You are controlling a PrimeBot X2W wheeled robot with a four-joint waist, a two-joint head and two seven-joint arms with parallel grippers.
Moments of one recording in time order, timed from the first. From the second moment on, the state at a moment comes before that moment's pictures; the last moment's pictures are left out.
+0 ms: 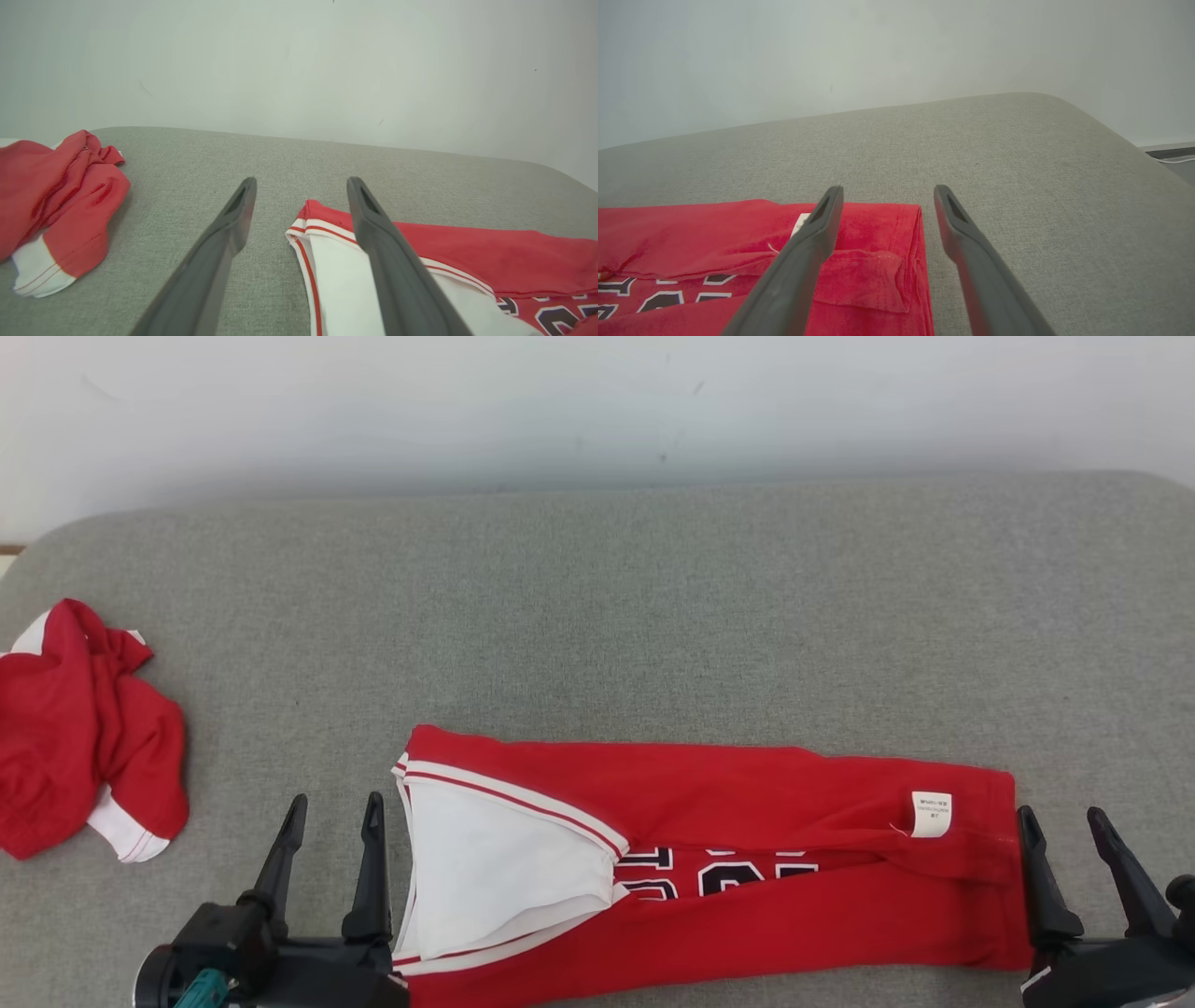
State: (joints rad) left arm -0.20 0.21 -0.29 0.03 -0.38 0.21 -0.26; right arm -0.01 -0.32 0.10 0.06 0.36 0.13 -0.16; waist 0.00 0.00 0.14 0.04
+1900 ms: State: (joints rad) left arm -0.27 0.20 -0.32 0.03 -0.37 0.22 -0.26; right arm -0.15 -0.28 0.22 -0.05 0.56 0.13 -0.19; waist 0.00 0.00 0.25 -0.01
